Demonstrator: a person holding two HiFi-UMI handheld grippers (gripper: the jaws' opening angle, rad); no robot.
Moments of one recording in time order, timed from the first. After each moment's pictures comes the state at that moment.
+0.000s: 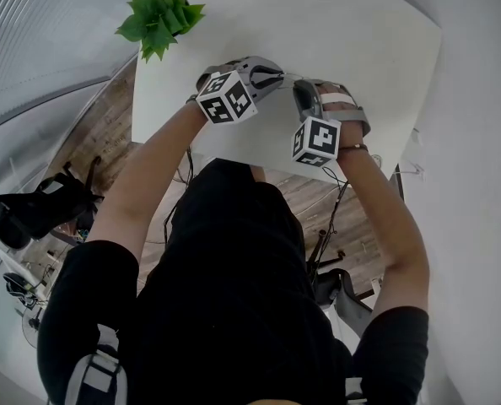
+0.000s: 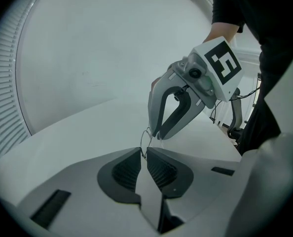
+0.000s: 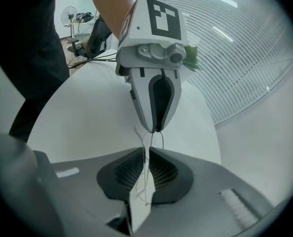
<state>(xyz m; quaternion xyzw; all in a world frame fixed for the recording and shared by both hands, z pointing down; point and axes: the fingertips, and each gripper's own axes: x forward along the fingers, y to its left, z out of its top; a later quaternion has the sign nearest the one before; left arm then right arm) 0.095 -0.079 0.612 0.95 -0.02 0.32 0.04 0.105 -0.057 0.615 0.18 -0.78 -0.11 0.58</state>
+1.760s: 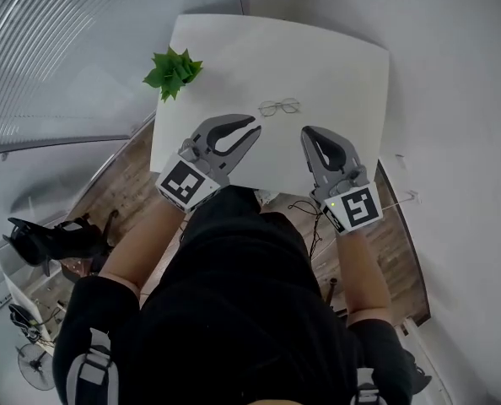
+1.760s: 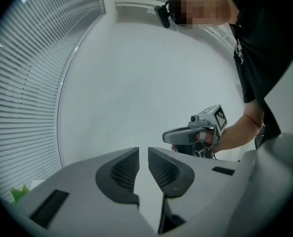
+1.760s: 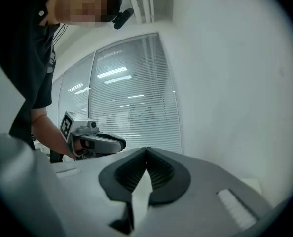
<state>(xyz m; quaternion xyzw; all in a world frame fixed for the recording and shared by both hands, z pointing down) 0.077 -0.026 0.304 0.97 -0.19 0.09 0.07 0.155 -0.009 0.298 0.45 -0.89 0.08 0.04</state>
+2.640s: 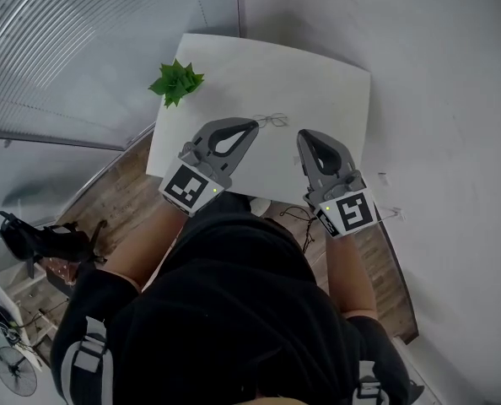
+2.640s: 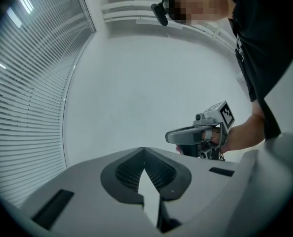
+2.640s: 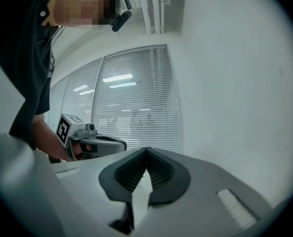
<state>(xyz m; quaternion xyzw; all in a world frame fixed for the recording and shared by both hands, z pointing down) 0.089 -0.008 0.232 0.97 -0.25 0.05 0.01 0.161 0.012 0.224 0.45 -0.89 0.03 0.01</state>
